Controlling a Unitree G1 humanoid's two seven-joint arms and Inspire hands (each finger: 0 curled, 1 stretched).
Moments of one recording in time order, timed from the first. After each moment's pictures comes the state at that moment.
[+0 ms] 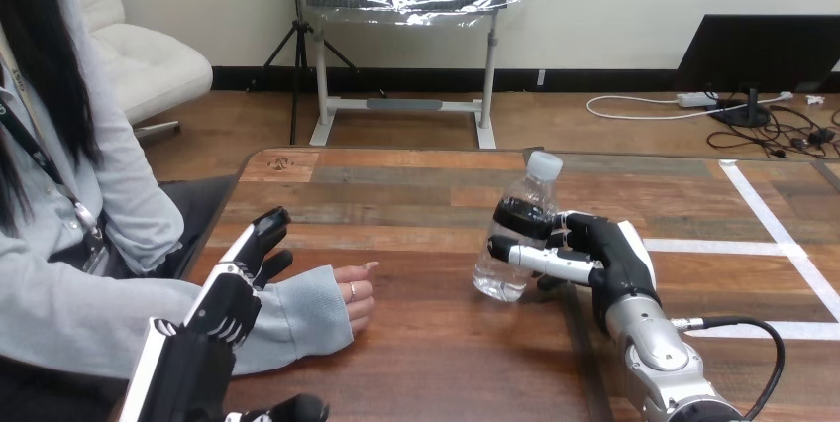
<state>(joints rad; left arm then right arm) 0.30 0.14 0.05 0.34 -0.23 -1.10 -0.42 -0.67 -0.13 -0.18 1.38 -0.12 -0.40 -0.02</state>
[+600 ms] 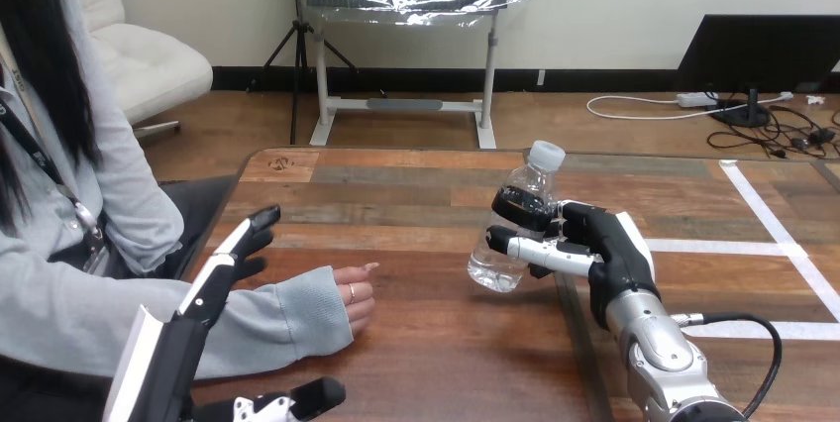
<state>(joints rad) 0.32 0.14 0.22 0.24 0.21 -1.01 -0.17 -0.66 -0.13 -0.20 1.38 -0.11 -0.45 0.03</state>
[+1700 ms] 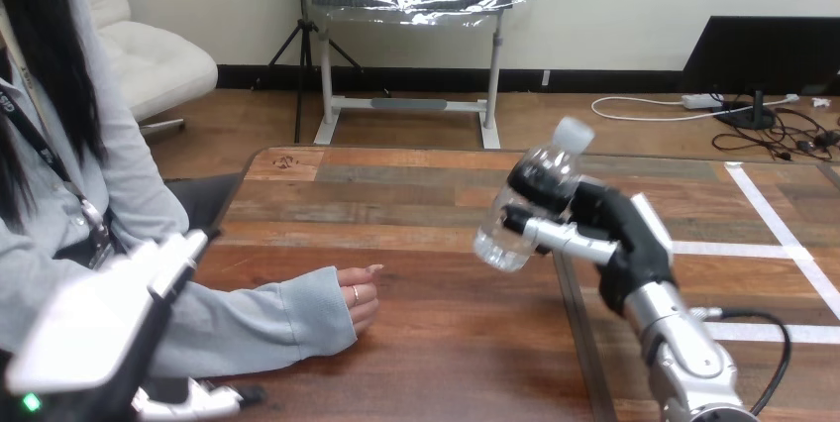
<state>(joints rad) 0.33 0.35 0.33 -0.10 0.91 -0.48 0.00 -0.64 -0.16 -0.25 1.37 0.01 -0.62 0.22</state>
